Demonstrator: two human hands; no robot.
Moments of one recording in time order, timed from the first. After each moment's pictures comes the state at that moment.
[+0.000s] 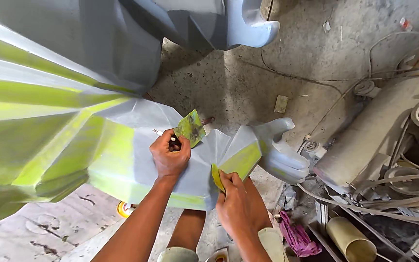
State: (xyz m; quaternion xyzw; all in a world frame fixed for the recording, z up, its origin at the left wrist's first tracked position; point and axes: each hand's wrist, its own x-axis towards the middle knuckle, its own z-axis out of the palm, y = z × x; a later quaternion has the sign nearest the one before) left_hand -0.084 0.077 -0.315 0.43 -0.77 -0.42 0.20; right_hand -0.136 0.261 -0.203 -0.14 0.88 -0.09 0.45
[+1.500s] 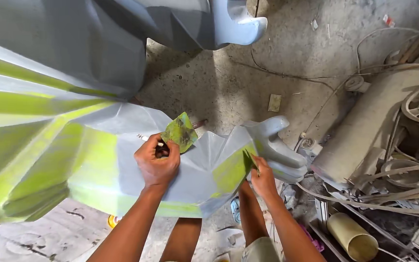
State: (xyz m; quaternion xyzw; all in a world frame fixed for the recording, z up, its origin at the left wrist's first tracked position) left_hand -0.083 0.077 -0.313 0.42 -0.77 -0.43 0.20; right_hand -0.215 0.373 -0.299 -0.14 0.91 -0.16 0.35
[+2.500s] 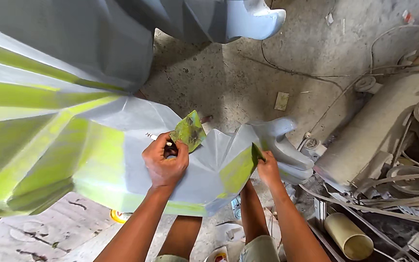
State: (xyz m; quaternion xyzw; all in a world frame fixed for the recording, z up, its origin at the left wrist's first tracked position) left_hand -0.083 0.076 -0.312 0.41 -0.77 -0.44 0.20; right_hand -0.244 0.349 -0.321 -0.01 0.90 -0.14 0.42
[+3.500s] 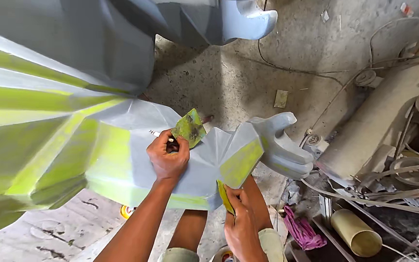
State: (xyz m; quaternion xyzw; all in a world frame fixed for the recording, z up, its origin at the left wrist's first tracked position) left_hand -0.082 0.074 -0.314 0.41 -0.78 -0.42 0.20; right_hand -0.096 0.308 -0.191 -0.08 0.87 -0.23 0.43
